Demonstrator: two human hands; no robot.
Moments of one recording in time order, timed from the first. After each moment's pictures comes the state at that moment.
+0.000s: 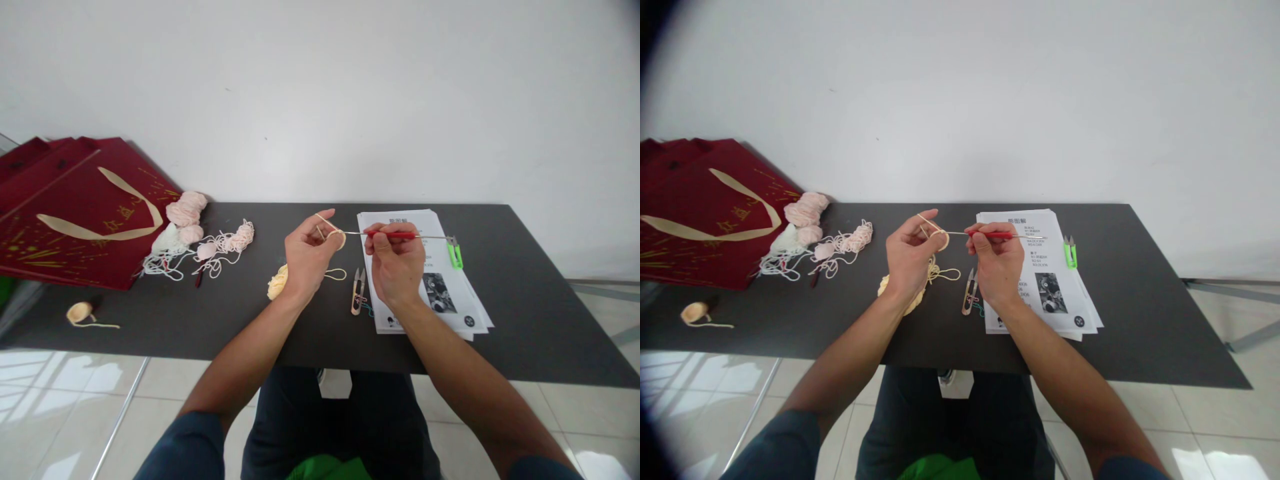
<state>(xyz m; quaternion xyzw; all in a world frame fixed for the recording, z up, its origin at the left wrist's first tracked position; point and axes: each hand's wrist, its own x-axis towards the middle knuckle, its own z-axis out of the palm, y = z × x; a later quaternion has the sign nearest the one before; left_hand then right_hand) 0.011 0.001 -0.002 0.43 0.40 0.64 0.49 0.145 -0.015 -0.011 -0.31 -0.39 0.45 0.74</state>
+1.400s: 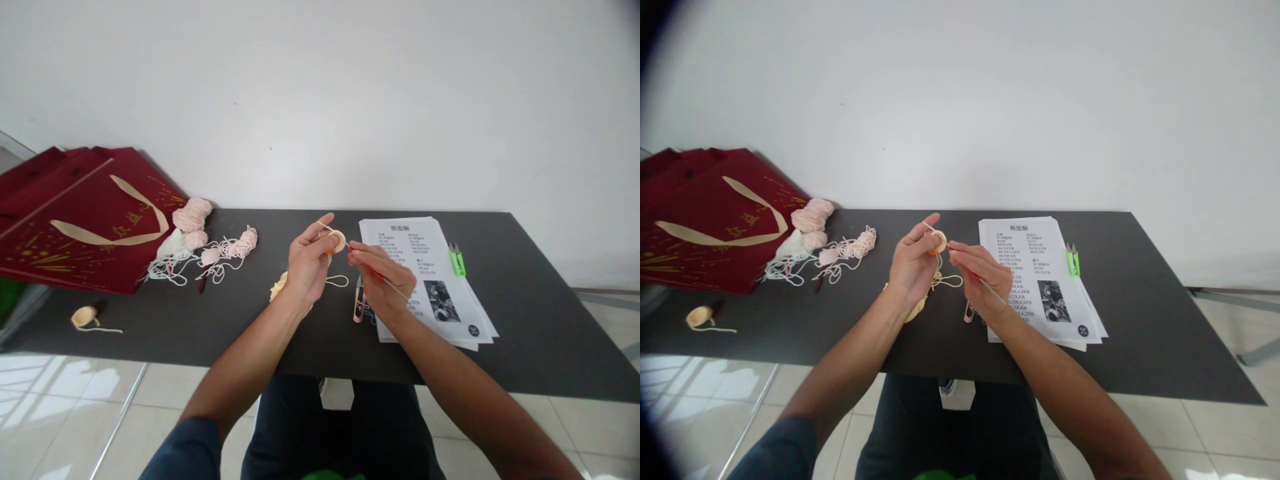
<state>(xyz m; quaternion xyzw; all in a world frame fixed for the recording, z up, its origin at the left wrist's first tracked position) 0.006 0.005 0.005 0.28 0.31 0.63 0.66 0.137 -0.030 -0.028 -0.36 -0.58 0.25 0.69</state>
